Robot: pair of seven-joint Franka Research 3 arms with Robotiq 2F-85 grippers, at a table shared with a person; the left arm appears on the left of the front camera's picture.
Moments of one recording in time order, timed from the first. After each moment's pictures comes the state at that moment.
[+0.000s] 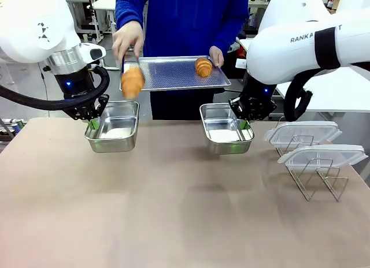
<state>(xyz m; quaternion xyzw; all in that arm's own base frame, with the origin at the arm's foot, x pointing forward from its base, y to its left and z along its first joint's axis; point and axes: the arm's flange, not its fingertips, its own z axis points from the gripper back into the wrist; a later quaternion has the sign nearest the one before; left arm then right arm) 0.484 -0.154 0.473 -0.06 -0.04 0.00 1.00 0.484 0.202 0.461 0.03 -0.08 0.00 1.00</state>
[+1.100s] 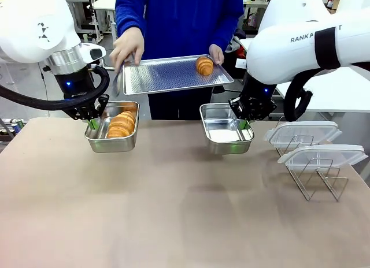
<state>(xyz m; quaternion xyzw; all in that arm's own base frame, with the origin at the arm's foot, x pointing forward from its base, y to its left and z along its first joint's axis) 0.484 -0.154 0.473 -0.06 -0.04 0.00 1.00 0.484 0.202 0.461 0.03 -0.08 0.00 1.00</state>
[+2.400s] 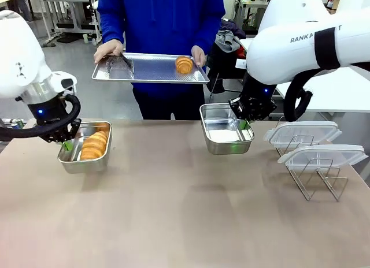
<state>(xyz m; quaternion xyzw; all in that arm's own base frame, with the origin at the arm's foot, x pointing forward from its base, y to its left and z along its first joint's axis) 0.484 -0.067 0.390 -0.05 -0.03 0.03 1.00 0.484 0.202 0.461 0.02 -0.08 0.00 1.00</state>
